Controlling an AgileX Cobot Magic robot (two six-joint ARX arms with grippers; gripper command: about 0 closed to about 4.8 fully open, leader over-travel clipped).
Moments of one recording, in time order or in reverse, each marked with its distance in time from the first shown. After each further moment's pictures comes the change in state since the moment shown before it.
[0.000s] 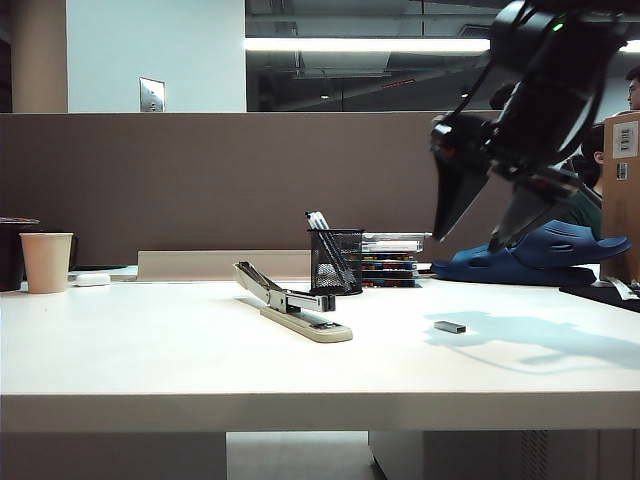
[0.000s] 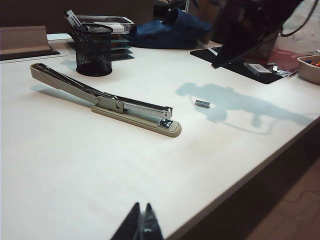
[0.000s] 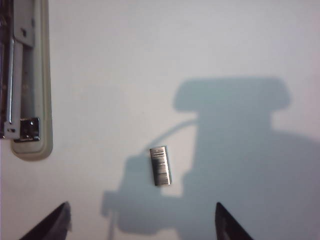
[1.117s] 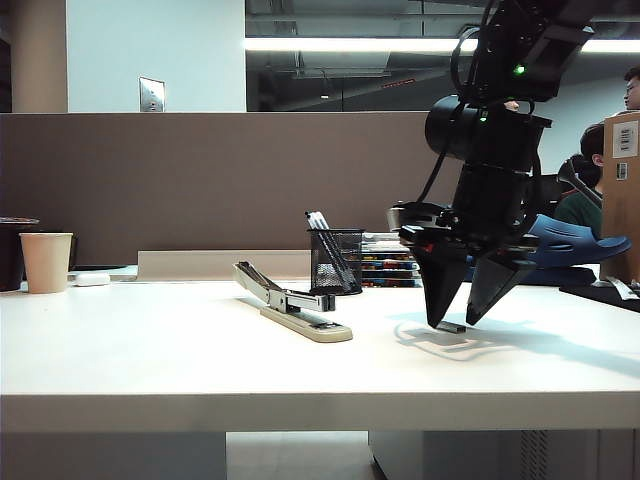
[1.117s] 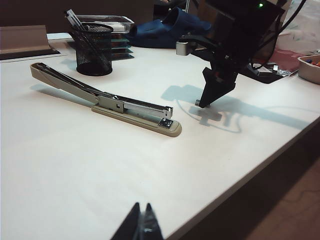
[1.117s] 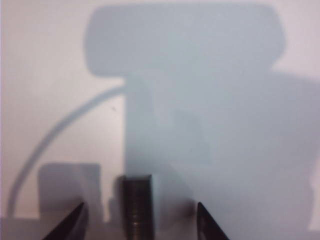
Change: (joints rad) left arm 0.000 0.000 0.000 -0.002 -0.001 0.000; right arm 0.083 0.250 0.120 -0.062 0.156 -0.109
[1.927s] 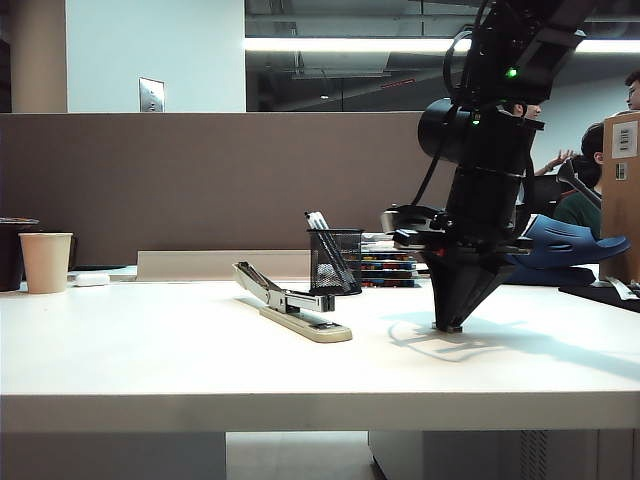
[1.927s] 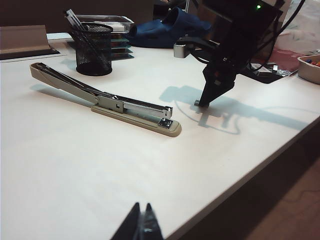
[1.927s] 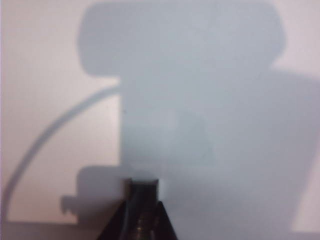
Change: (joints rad) left arm 0.000 0.000 0.000 -0.001 0.000 0.000; right arm 0.018 0.014 0.009 -0.005 0.005 0.000
